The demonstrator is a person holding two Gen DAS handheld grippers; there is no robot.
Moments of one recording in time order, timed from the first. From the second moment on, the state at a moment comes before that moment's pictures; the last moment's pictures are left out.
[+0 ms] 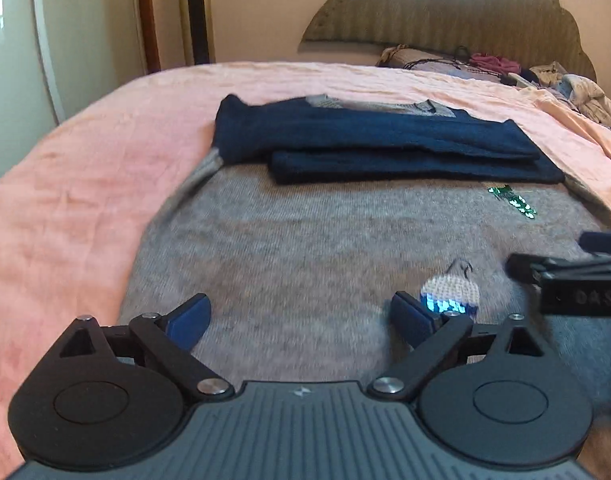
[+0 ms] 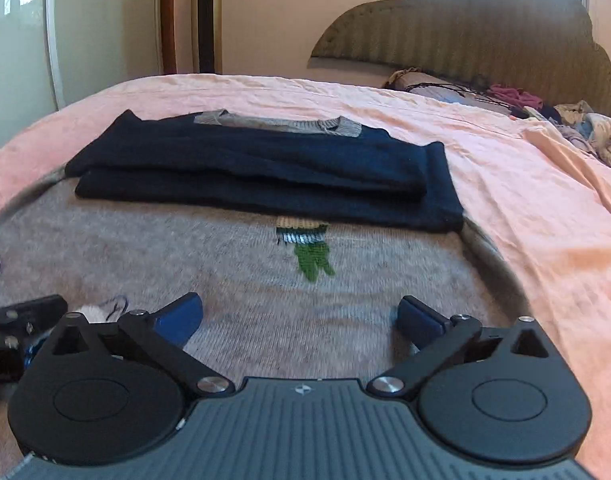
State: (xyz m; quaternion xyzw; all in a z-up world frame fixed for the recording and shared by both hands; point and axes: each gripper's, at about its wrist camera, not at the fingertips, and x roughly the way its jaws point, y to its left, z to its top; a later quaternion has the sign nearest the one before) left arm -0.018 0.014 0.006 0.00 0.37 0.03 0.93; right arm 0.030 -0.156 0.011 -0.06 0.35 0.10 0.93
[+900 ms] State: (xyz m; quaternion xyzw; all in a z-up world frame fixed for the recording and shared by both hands) left arm -0.112 0.010 0.008 0.01 0.35 -0.01 0.94; right arm -0.086 -0.187 0.012 -0.04 0.34 0.10 0.93
